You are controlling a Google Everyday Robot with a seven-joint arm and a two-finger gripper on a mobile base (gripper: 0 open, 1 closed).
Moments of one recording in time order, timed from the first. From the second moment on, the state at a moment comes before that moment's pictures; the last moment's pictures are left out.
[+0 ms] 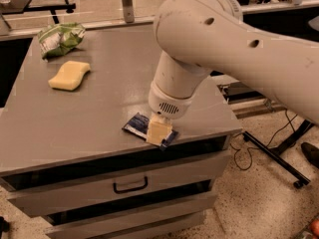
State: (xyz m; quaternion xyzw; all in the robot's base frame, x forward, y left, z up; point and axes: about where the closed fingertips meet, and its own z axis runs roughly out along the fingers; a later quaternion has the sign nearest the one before) arm 0.466 0.002 0.839 -0.64 0.75 0.06 0.13
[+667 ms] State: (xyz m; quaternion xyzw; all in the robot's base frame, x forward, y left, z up) arm 0.484 -0.004 0.845 -0.63 0.76 0.08 0.13
